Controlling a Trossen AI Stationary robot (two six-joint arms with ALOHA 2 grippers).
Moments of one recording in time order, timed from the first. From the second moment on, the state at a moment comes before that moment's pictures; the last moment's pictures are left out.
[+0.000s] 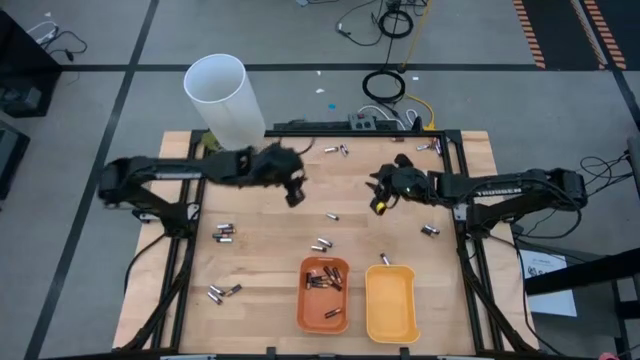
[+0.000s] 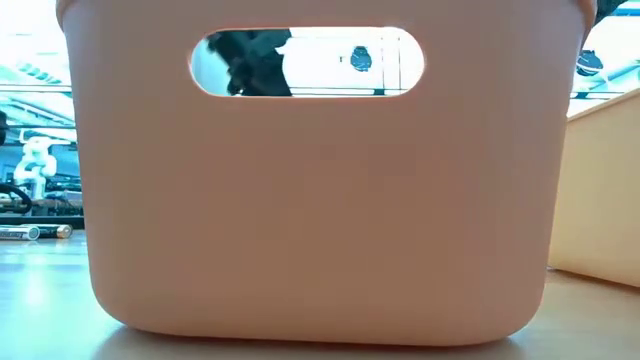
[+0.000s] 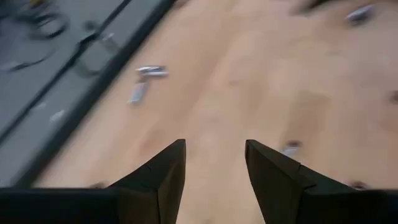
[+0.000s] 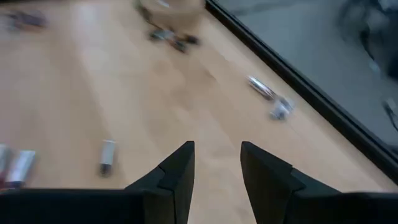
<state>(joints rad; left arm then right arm) 0.19 1.41 1.07 -0.37 -0.18 -0.11 -0.18 1.17 0.63 -0.07 0.36 0.20</state>
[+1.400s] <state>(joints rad) 0.14 1.31 0.51 0.53 0.21 0.01 -0.89 1.90 1.40 -0.90 0.16 -0.01</state>
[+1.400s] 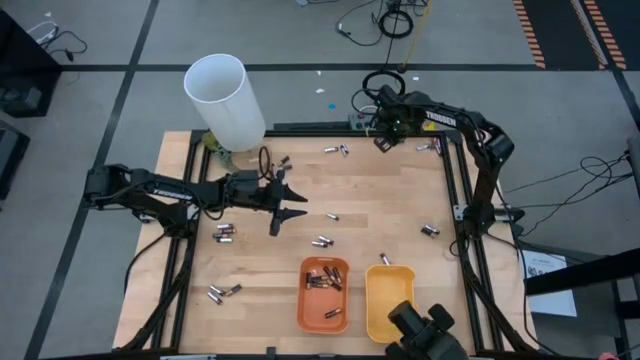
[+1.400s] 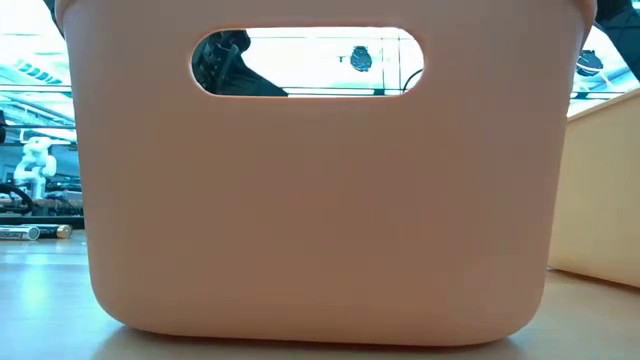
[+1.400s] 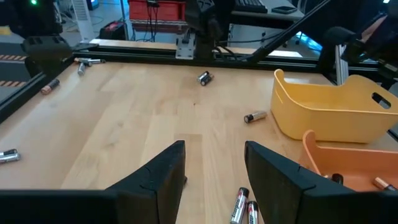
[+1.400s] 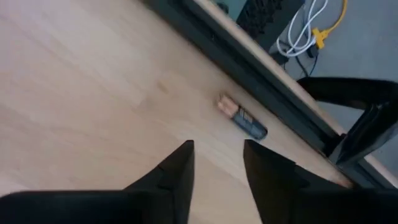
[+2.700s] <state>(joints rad) 0.14 1.31 0.52 0.53 0.21 0.01 -0.94 1.92 1.40 -1.01 0.11 -0.16</state>
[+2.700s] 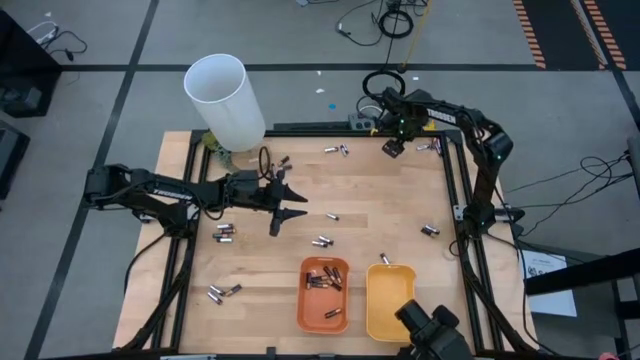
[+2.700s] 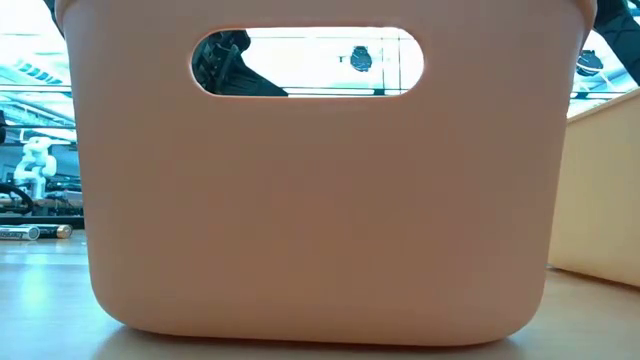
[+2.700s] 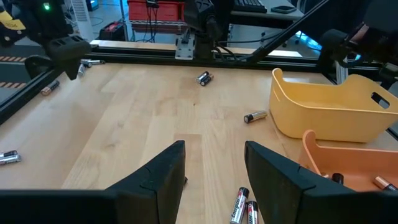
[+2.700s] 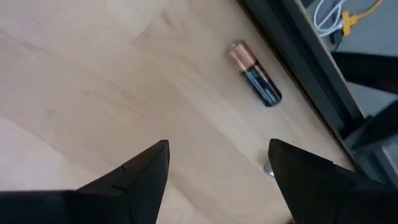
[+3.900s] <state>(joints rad) 0.14 1.31 0.52 0.53 0.21 0.01 -0.85 1.87 1.39 -1.16 0.11 0.29</state>
